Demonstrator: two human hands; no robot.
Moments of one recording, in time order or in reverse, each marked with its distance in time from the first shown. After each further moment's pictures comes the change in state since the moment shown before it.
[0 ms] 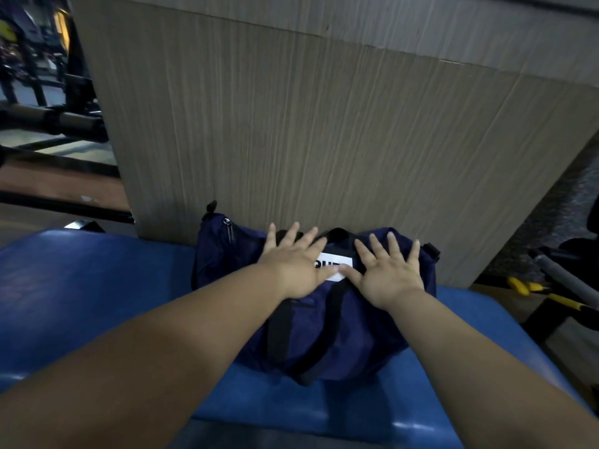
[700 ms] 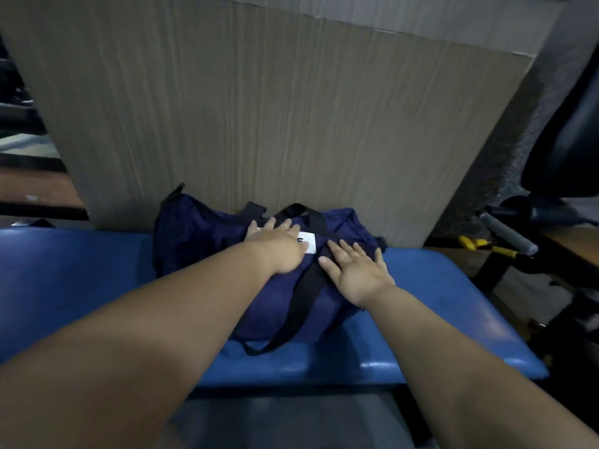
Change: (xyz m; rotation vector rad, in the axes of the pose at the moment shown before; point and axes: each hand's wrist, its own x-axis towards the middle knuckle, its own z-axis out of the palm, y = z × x) left_hand 0.000 0.044 0.001 -0.012 -0.119 -0.023; right_hand -0.059 0.014 0.025 0.355 -0.116 0.018
